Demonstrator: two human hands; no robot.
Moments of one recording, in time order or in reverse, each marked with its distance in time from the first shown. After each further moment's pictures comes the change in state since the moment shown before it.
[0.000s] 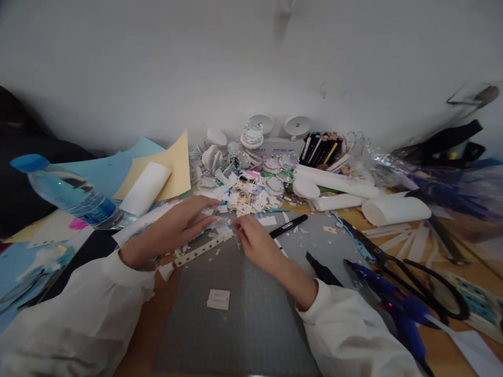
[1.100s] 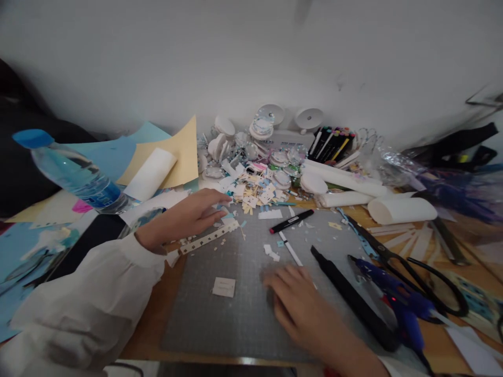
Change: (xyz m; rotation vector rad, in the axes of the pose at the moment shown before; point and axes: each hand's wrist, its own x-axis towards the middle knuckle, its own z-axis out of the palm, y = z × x) left_hand -0.003 -0.013 0.014 0.027 -0.119 0.022; right_hand -0.126 -0.038 -0.033 -0.434 -0.301 -0.040
